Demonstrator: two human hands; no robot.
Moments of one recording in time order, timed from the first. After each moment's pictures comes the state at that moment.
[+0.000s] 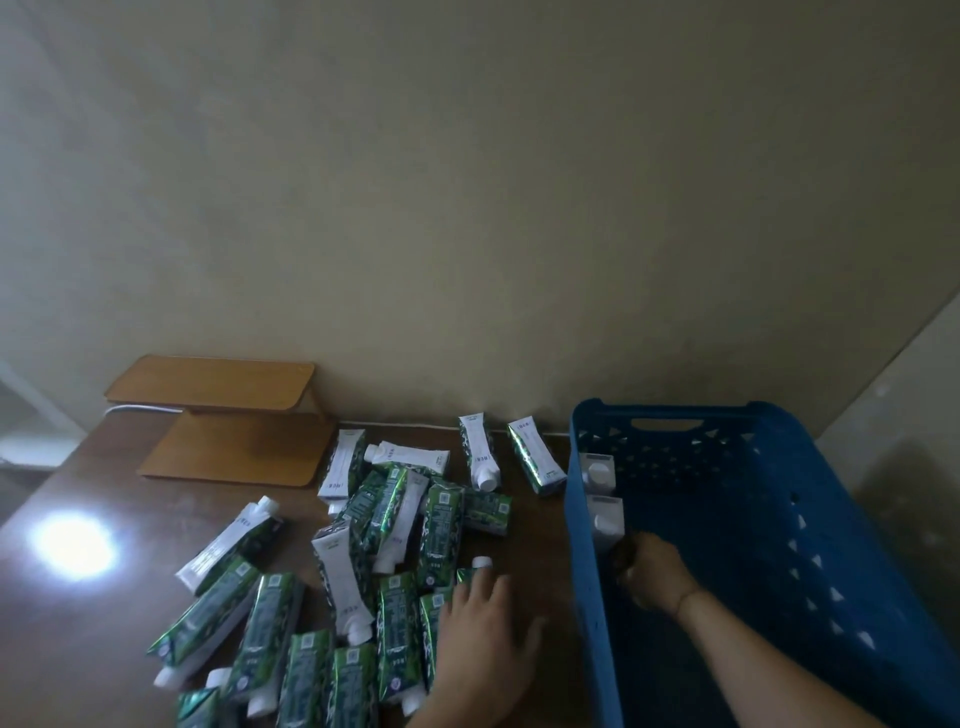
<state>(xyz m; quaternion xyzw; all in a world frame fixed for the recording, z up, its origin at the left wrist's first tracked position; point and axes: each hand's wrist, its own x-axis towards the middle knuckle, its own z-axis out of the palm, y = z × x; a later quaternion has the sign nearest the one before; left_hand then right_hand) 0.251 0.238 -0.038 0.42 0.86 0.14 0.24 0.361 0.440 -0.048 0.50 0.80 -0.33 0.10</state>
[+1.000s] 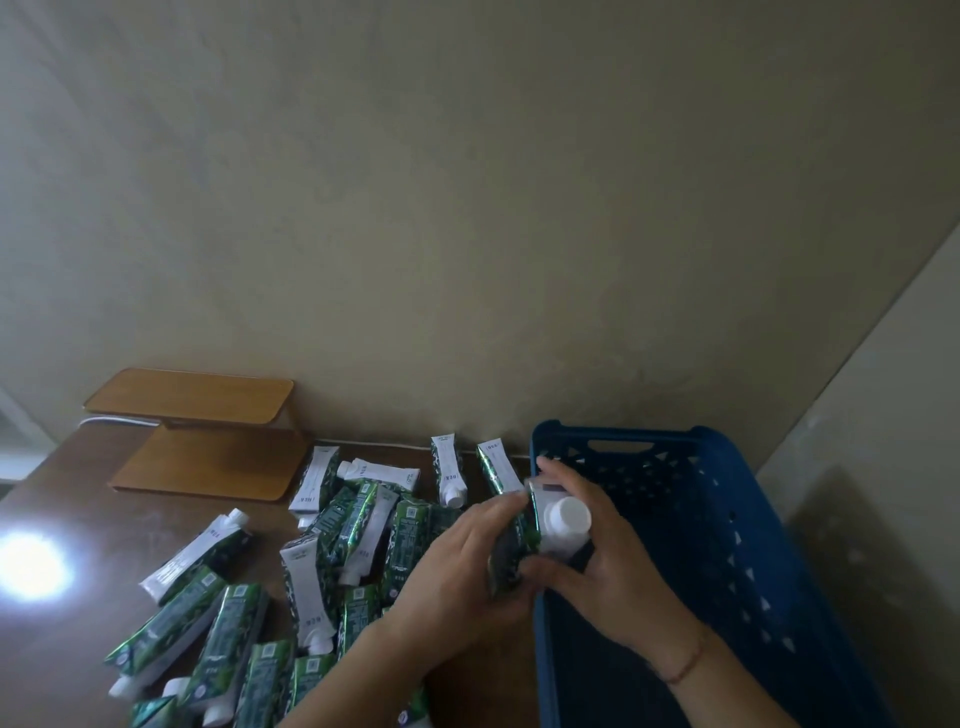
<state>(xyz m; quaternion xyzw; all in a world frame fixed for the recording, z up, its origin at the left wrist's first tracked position) 0.240 0.258 0.040 0.61 0.65 0.46 -0.02 0.380 0.379 0.076 0.16 0.83 -0.47 -0.25</state>
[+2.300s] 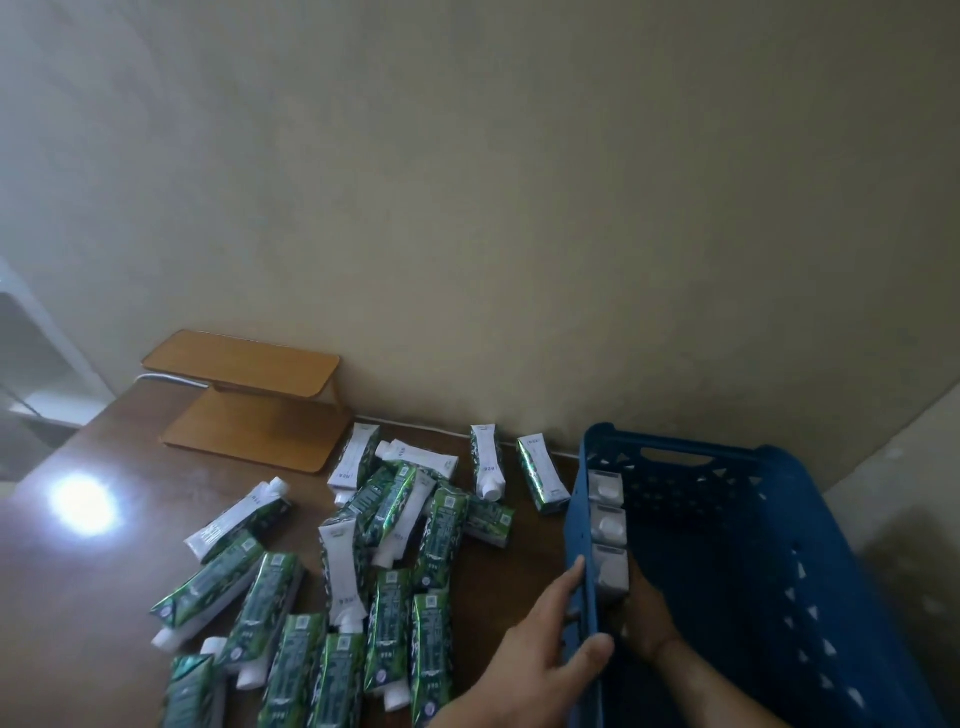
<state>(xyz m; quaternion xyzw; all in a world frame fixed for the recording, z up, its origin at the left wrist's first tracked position) 0.279 0.253 -0.014 0.38 0.66 0.45 0.47 0.364 0.414 -0.048 0.51 0.68 -0.52 -0.08</state>
